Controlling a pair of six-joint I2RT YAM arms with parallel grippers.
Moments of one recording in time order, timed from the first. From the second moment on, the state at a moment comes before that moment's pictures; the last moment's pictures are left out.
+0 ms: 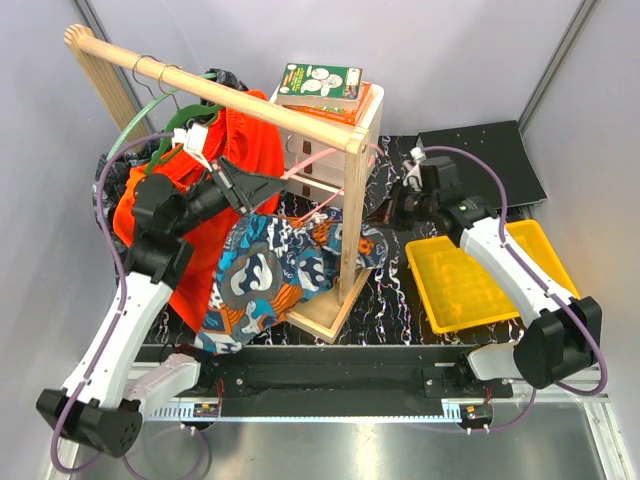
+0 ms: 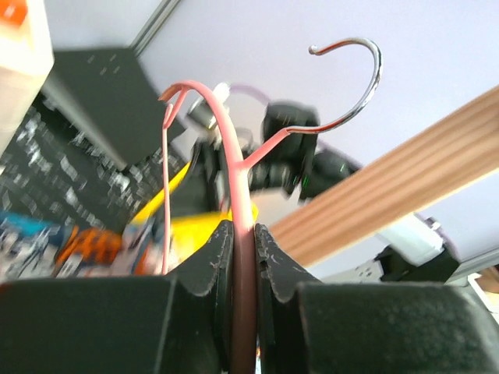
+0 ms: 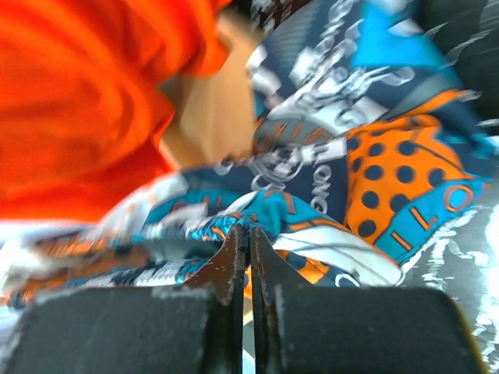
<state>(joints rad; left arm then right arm) -0.29 0.95 1.08 0.02 0.67 -0.90 0.35 1.36 1.19 -0.50 -0.43 0.70</state>
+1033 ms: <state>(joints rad) -0.44 1.13 1.26 0.08 0.35 -0.43 0.42 1.29 1.25 -0.53 -0.39 0.69</state>
